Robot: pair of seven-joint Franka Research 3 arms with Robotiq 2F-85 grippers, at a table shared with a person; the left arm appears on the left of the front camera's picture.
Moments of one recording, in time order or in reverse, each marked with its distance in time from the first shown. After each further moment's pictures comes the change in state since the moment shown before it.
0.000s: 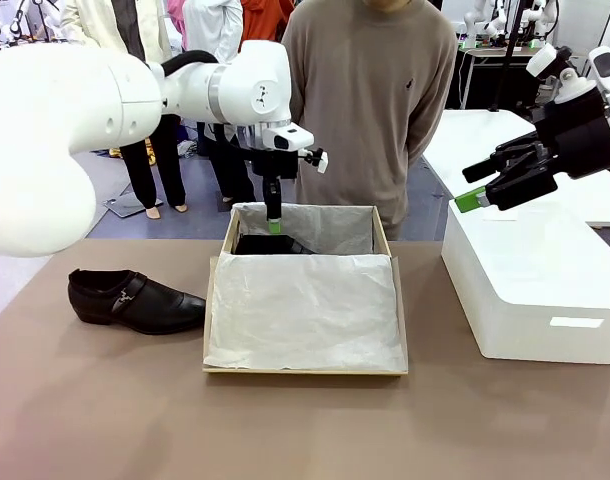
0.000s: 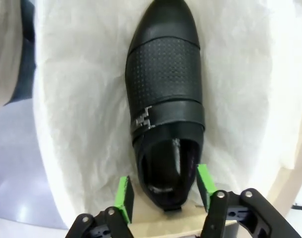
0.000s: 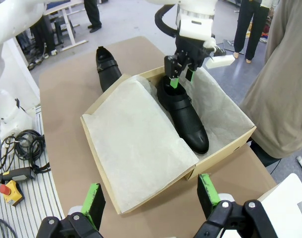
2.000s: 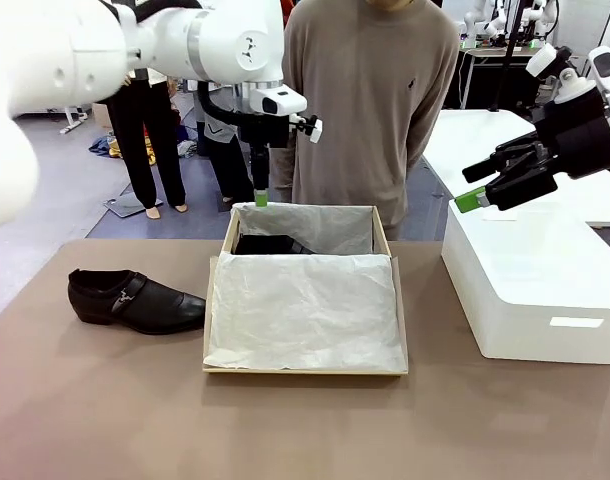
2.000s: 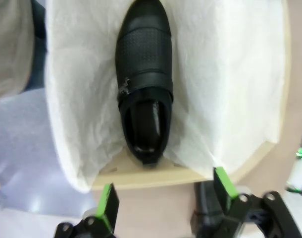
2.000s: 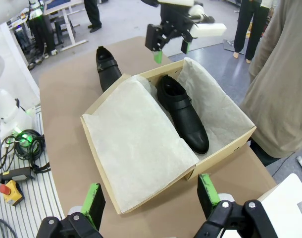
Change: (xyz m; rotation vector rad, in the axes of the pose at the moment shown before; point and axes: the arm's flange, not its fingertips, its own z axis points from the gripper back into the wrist) left arm -0.022 -0.042 0.070 0.063 0.033 -0.046; right arm 0.000 0.000 0.000 0.000 0.001 0.001
